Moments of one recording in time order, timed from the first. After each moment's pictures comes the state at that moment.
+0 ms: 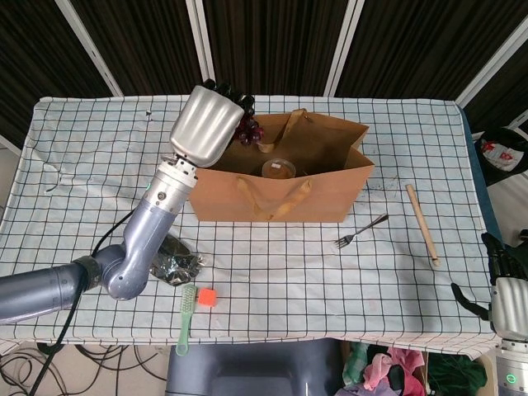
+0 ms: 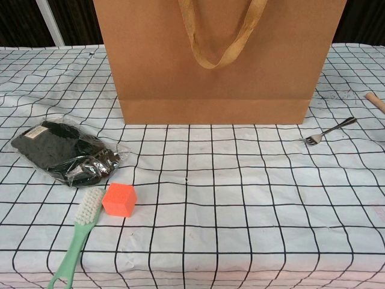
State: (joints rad) left arm -1.18 -1.30 -0.50 -1.62 0.92 1.06 0.85; right arm 0.02 -1.25 0.12 -1.48 -1.48 1.63 0.14
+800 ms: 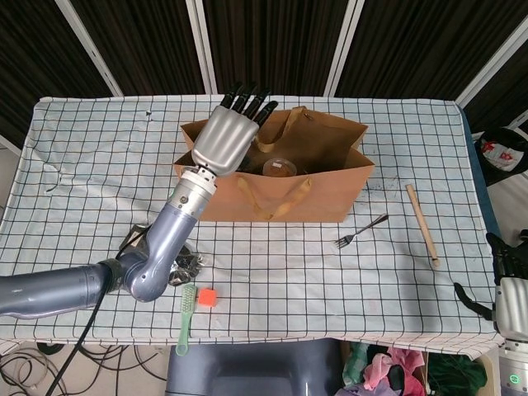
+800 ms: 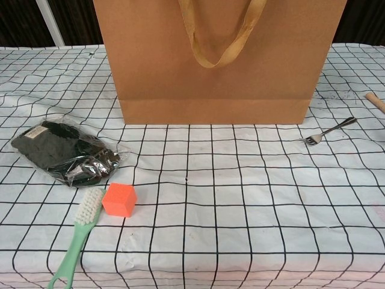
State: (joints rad) left arm -1.25 -1.36 -0.44 -1.62 0.75 1.06 0.84; right arm 0.01 -1.25 0.13 -1.49 -1.48 1.63 0.16
